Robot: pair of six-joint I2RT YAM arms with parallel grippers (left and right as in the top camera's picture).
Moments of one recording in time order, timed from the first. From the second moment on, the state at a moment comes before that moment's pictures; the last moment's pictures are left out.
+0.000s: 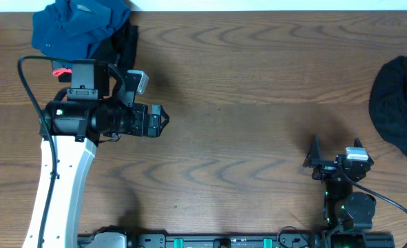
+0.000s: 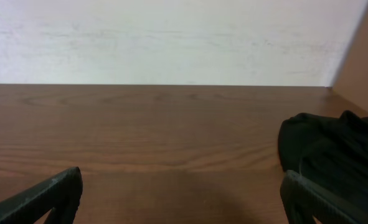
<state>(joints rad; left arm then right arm) -0.05 1.31 1.29 -1.14 0.41 0.07 -0.01 0.01 0.01 -0.06 0.08 0.01</state>
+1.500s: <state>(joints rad) -0.03 0.24 0.19 -0.15 0.40 0.06 -0.01 0.01 0.01 -0.06 0.08 0.01</state>
